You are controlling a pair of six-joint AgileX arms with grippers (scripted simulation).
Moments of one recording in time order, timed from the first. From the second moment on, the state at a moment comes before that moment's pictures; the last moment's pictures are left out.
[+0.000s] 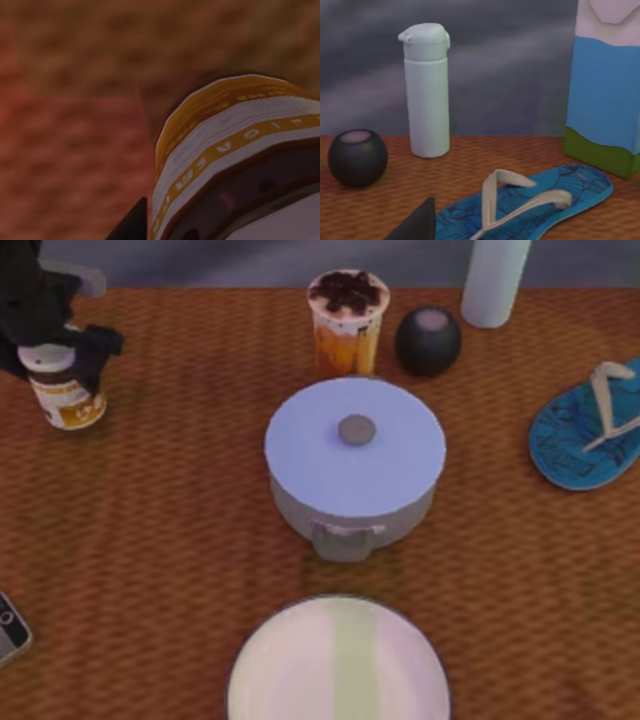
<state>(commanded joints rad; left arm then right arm) 0.00 2.57 2.36 -1.26 0.03 0.27 0.00 0.00 0.00 0.00 0.00 0.00</state>
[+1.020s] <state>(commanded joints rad) 0.03 2.06 1.88 -1.29 0.03 0.28 0.00 0.00 0.00 0.00 0.00 0.00</state>
